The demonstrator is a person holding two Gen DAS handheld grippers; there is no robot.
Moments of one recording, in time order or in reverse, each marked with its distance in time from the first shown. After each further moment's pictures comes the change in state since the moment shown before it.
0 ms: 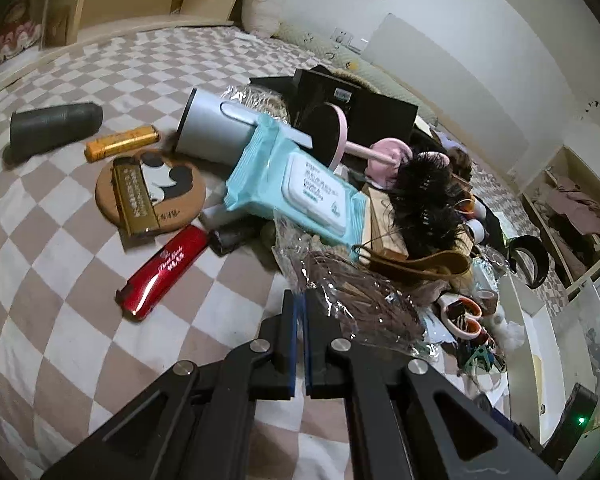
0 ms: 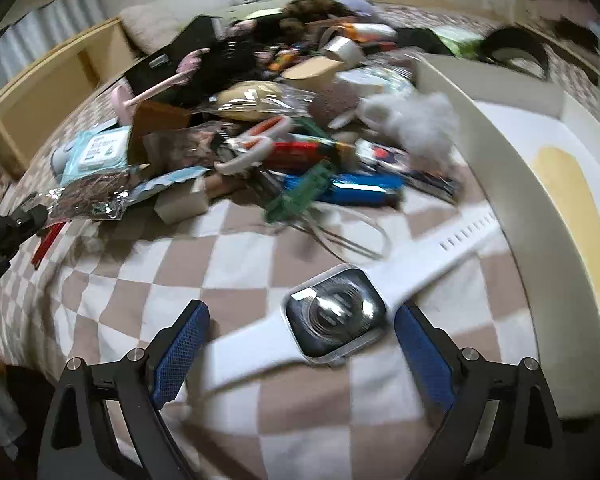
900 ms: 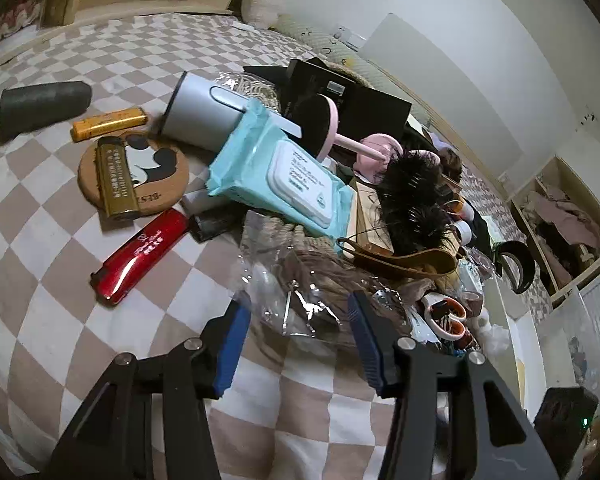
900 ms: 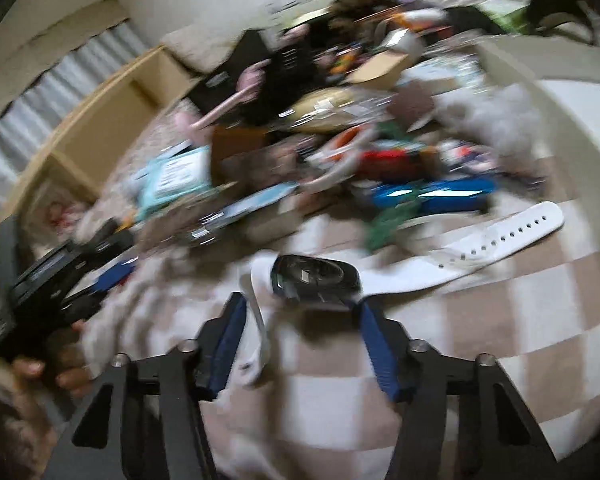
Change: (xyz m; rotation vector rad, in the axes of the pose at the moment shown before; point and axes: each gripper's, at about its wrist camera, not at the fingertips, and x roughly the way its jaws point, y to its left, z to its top) left arm 0.006 -0.007 -0.001 -0.043 0.025 -0.054; right arm -0.001 0.012 0.004 0.098 0.041 0.412
